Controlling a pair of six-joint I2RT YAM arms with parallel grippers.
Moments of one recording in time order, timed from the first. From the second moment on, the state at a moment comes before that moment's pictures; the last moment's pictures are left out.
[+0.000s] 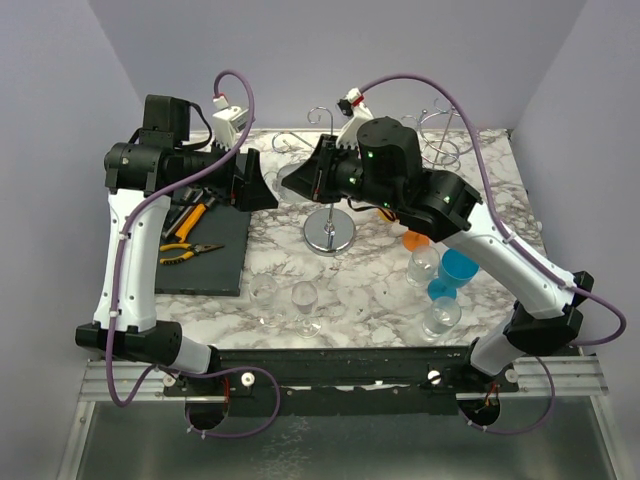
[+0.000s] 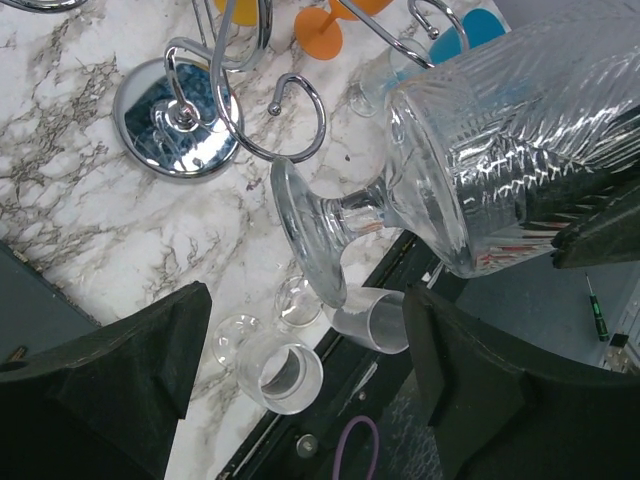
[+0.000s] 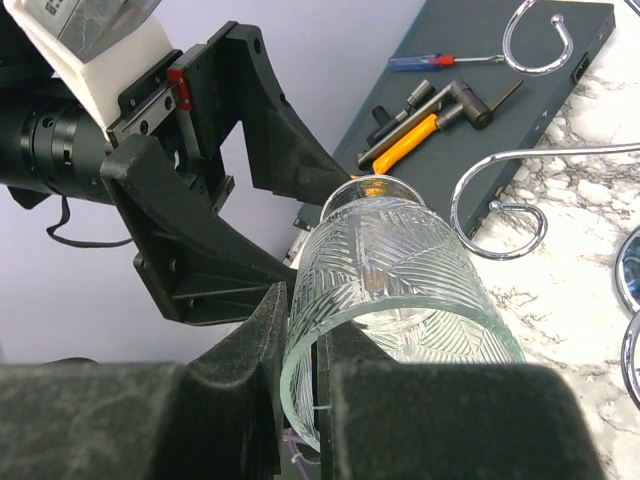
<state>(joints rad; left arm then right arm) -0.13 1.44 1.96 -1.36 0.82 0.18 1.01 1.58 1.98 -0.64 0.08 0.70</state>
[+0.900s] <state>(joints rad) -0.12 1.42 1.89 -1.27 0.74 0.14 1.00 1.60 1.88 -0.46 -0.07 0.76</state>
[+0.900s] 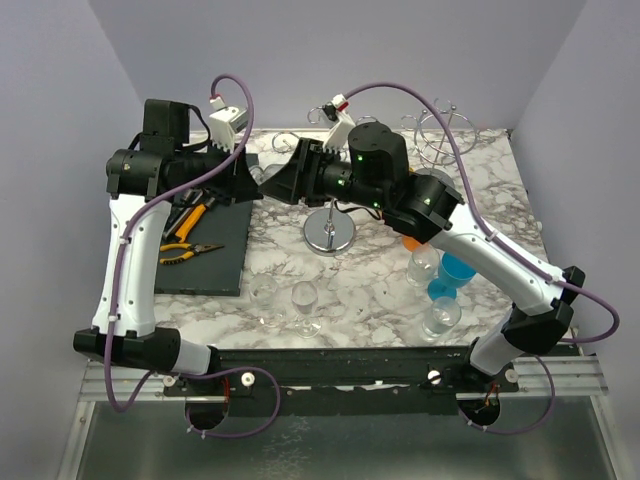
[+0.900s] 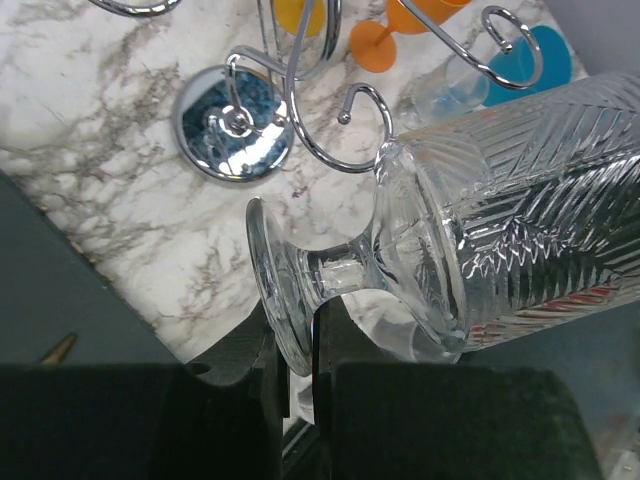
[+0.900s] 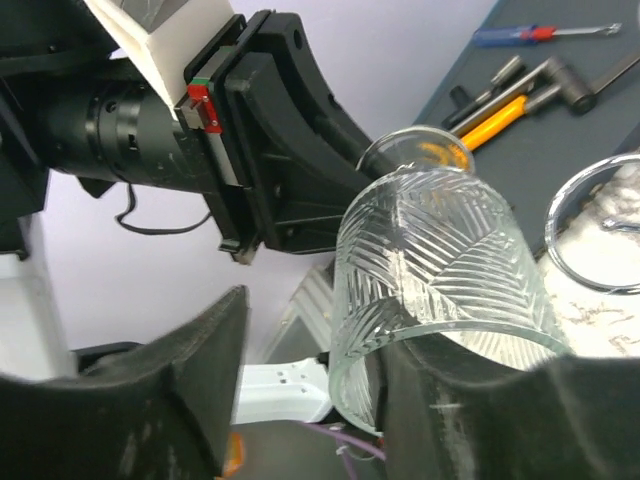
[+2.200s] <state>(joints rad) -0.13 1.26 1.78 -1.09 0.62 0.43 0.87 1.44 1.86 -0.43 -0.63 0.79</state>
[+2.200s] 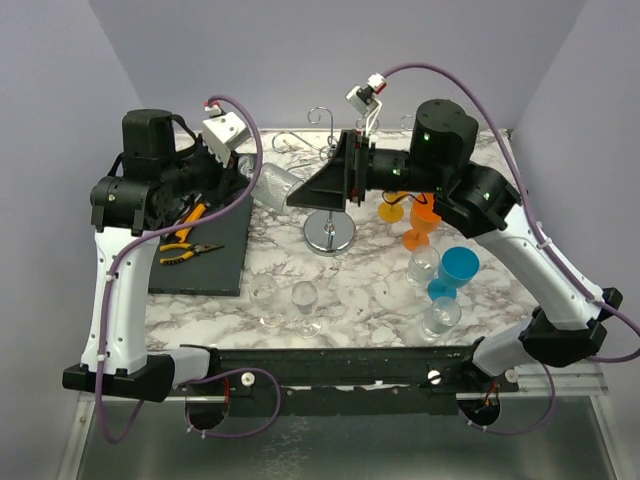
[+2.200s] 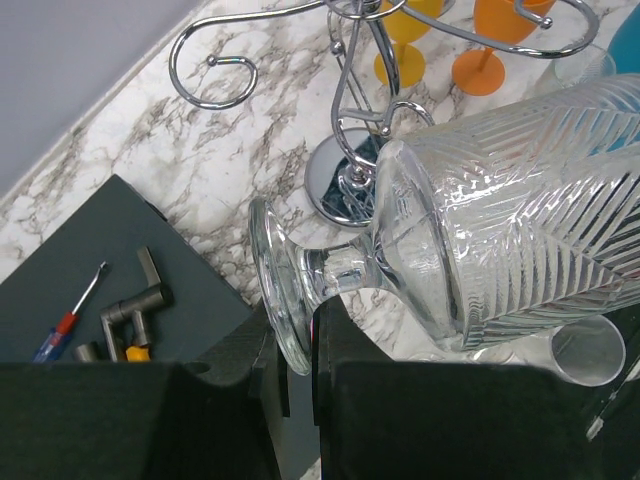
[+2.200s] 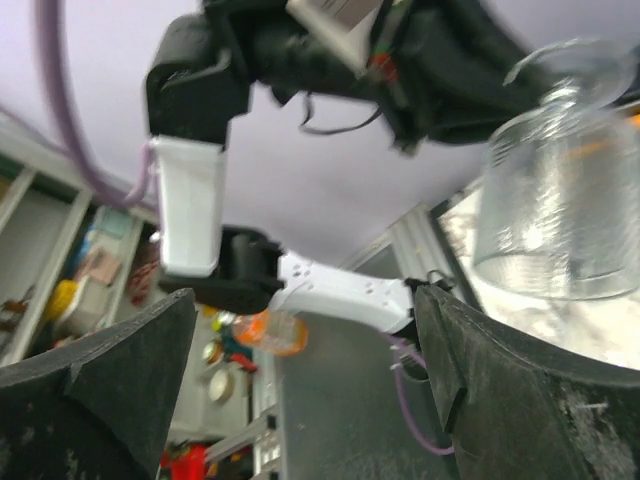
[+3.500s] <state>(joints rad) -0.13 0.84 1.33 -0.78 0.74 1.32 0.93 1.53 1.55 -0.25 -0.57 0.44</state>
